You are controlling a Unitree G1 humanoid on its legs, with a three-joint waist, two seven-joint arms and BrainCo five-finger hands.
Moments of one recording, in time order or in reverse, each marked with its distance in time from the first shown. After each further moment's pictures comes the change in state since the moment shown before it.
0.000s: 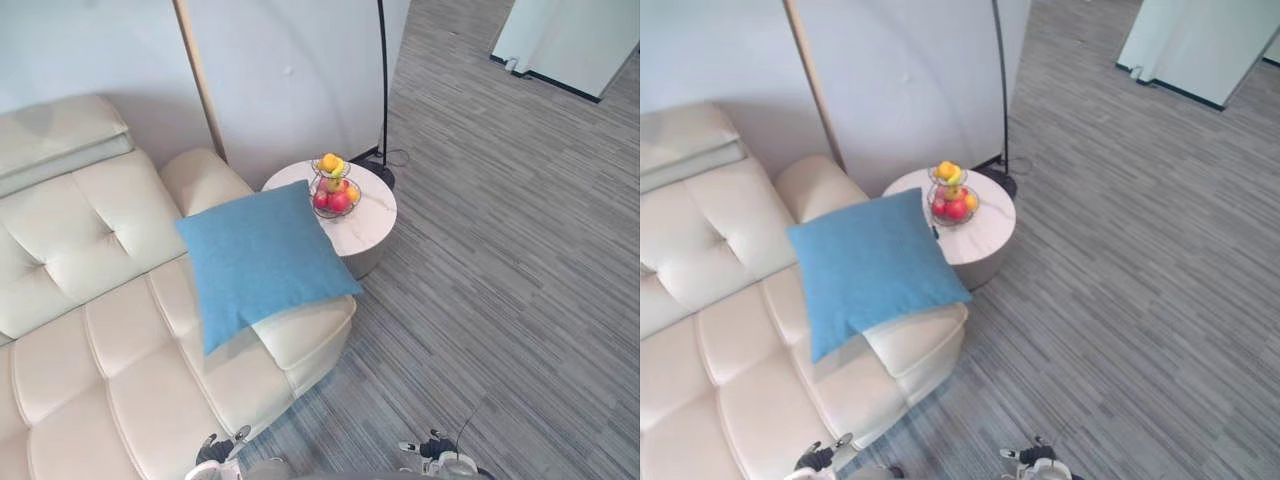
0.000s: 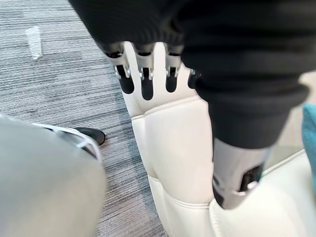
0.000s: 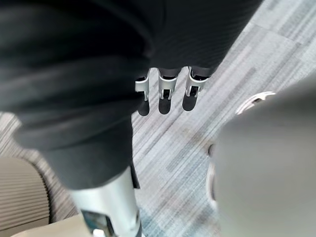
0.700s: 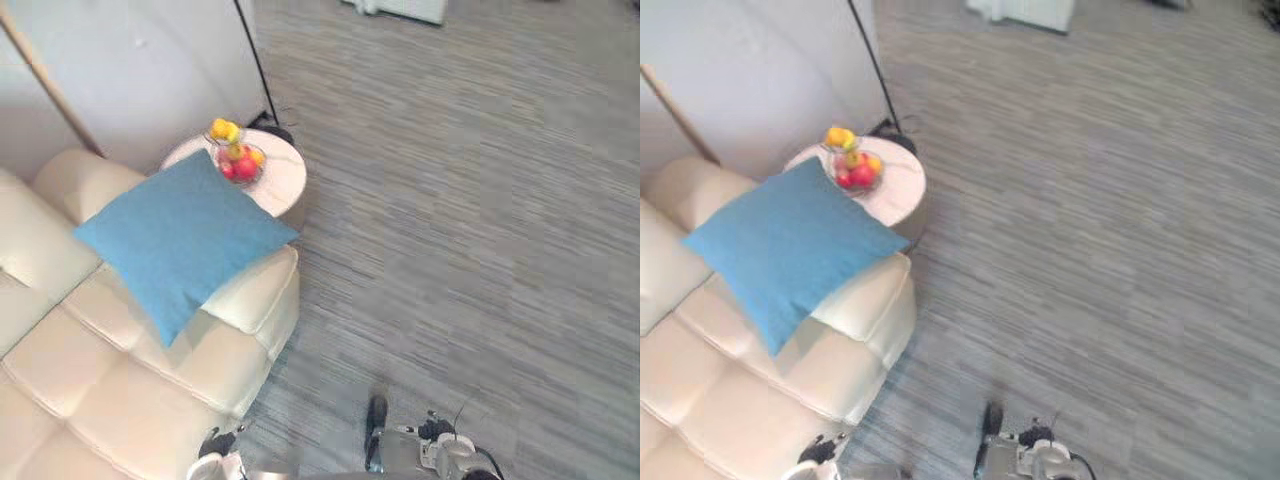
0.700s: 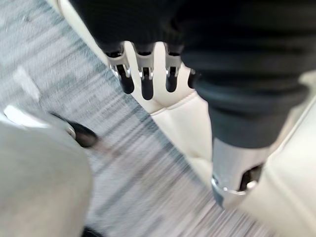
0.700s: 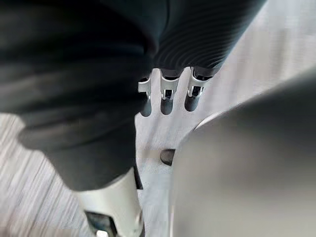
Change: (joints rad) left arm 0.022 -0.087 0.129 -0.065 -0.002 0.010 -0.005; right arm -0.040 -0.032 0.060 0.000 0.021 0.017 0.017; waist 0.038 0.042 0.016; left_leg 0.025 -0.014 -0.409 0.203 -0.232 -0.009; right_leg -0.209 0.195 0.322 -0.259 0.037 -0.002
